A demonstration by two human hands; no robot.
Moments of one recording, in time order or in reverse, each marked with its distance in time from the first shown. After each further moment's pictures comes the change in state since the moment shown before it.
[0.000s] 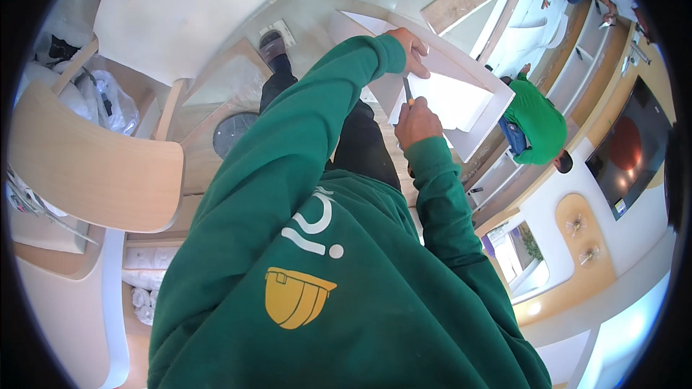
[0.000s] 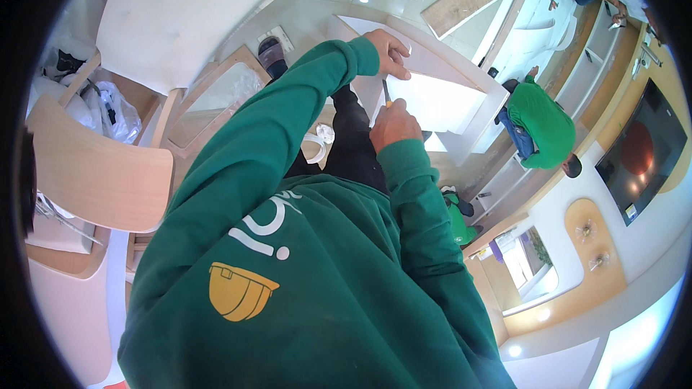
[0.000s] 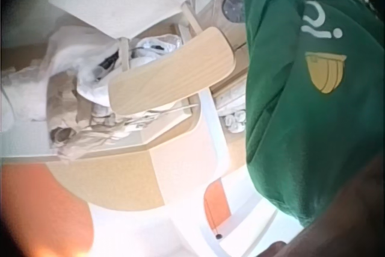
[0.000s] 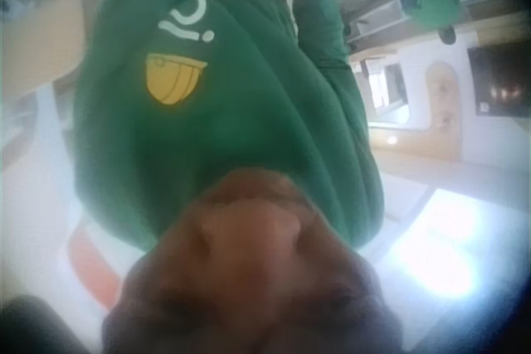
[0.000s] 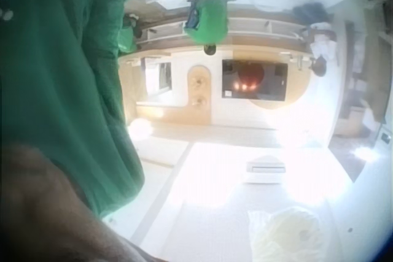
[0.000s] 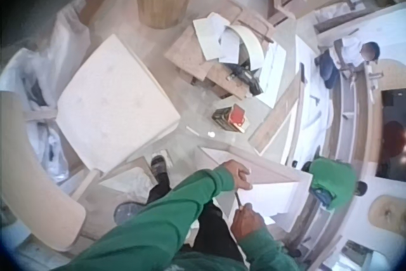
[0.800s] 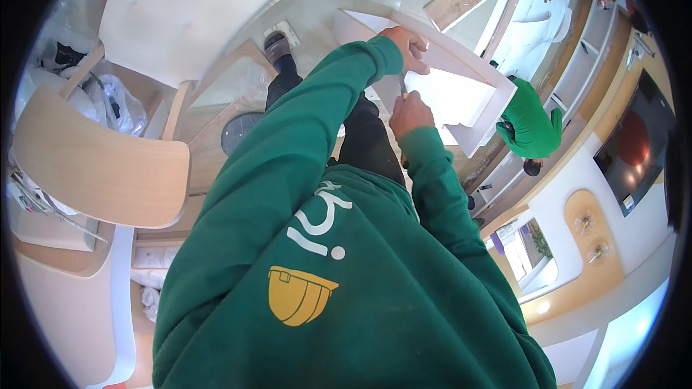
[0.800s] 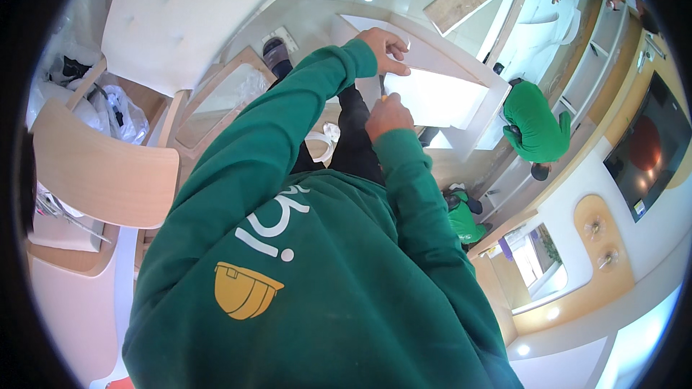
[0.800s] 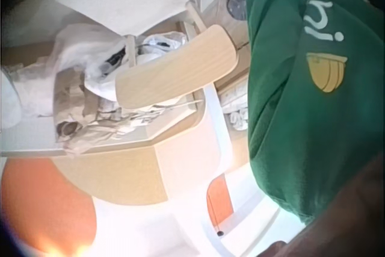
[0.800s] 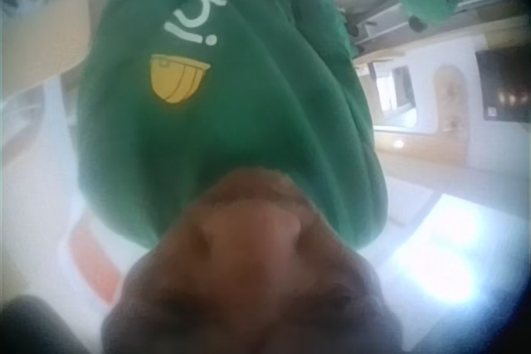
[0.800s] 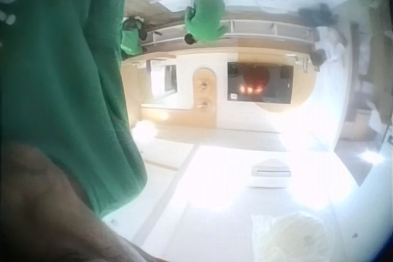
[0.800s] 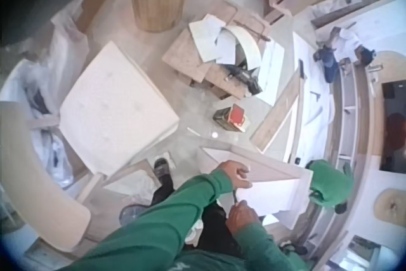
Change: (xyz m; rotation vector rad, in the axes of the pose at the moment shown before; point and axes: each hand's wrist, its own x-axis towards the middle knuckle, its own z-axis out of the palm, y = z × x) left_hand -0.010 0.002 0.006 0.022 0.115 0.035; right_hand 0.006 0.004 0.023 0.181 0.032 0.092
